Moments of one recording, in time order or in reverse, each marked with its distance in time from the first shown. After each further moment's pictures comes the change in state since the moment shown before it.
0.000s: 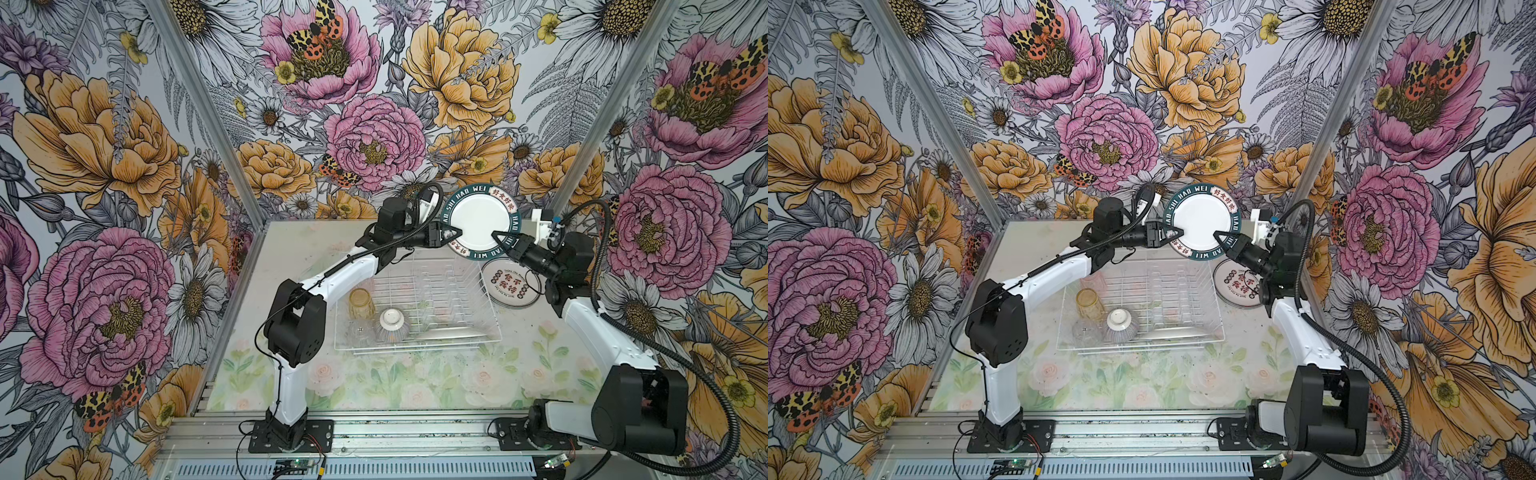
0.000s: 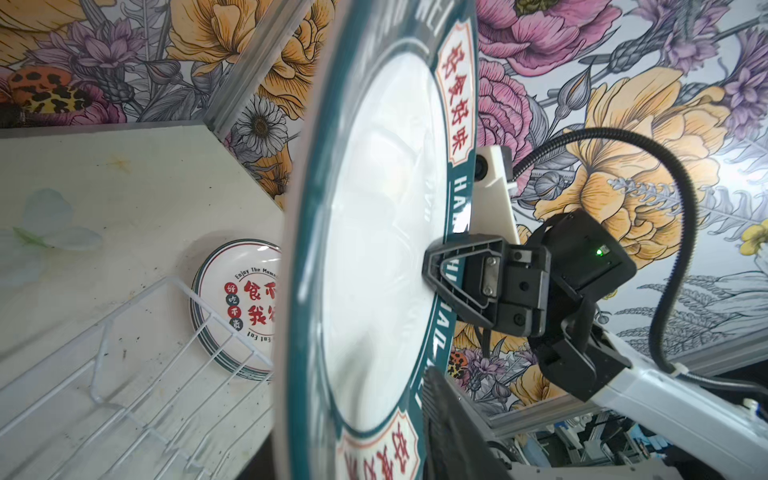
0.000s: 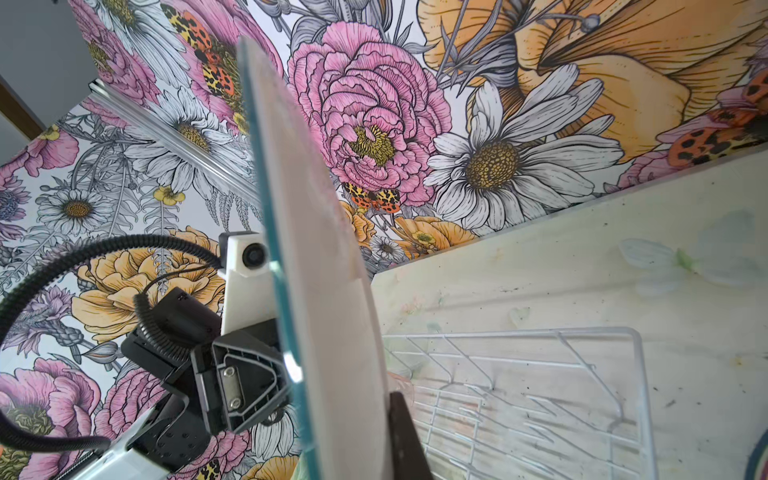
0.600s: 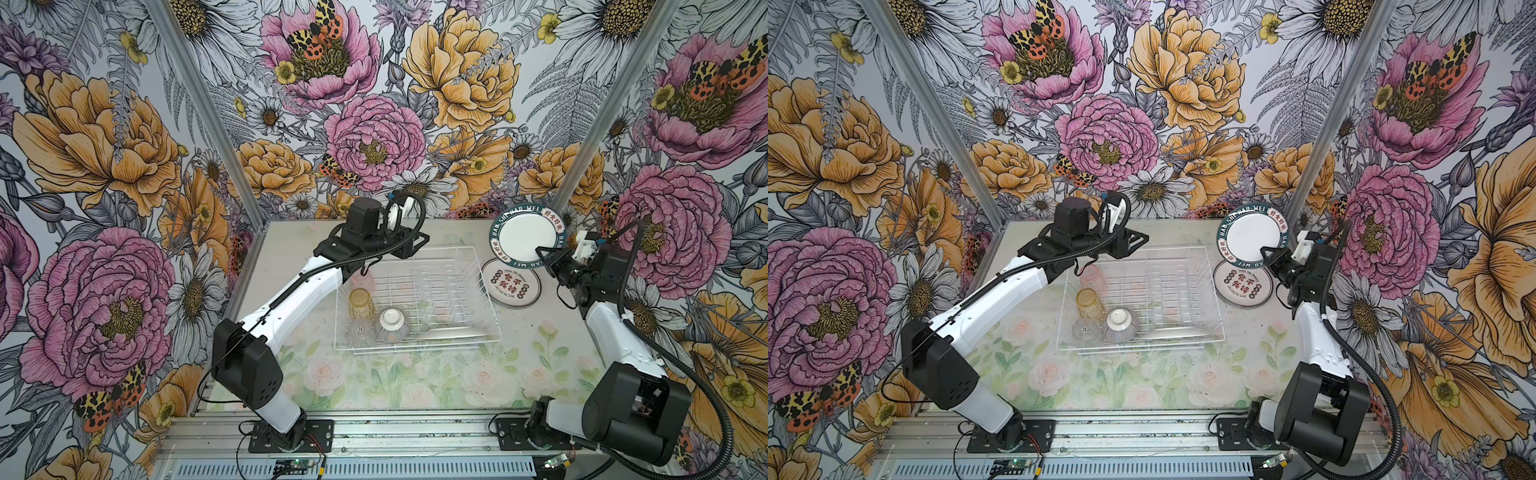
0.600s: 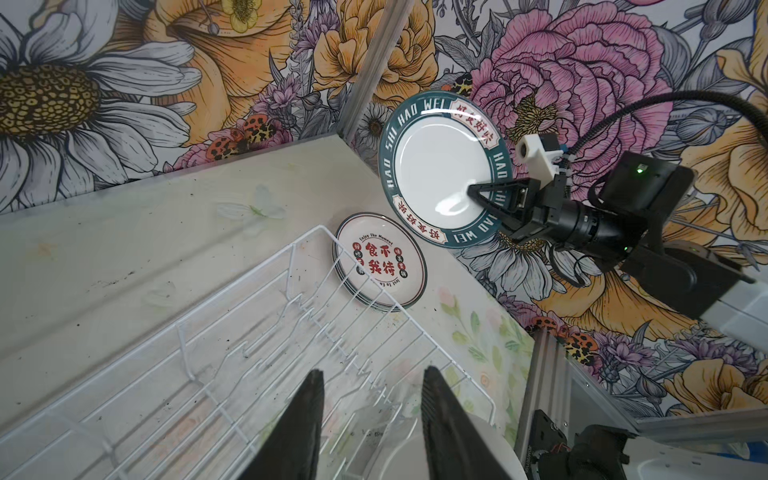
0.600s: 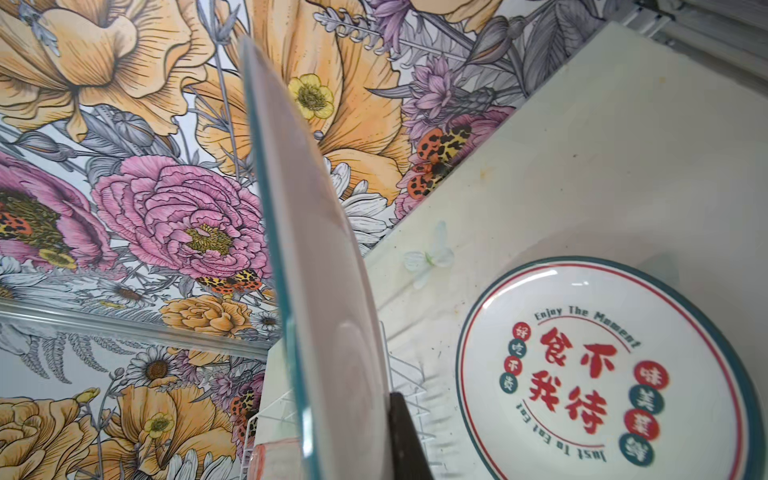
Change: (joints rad) left arm 0.066 -0.364 -0.176 -0.400 -0.307 0.337; right arm -0.276 -0.015 -0.019 -0.360 0.166 -0.139
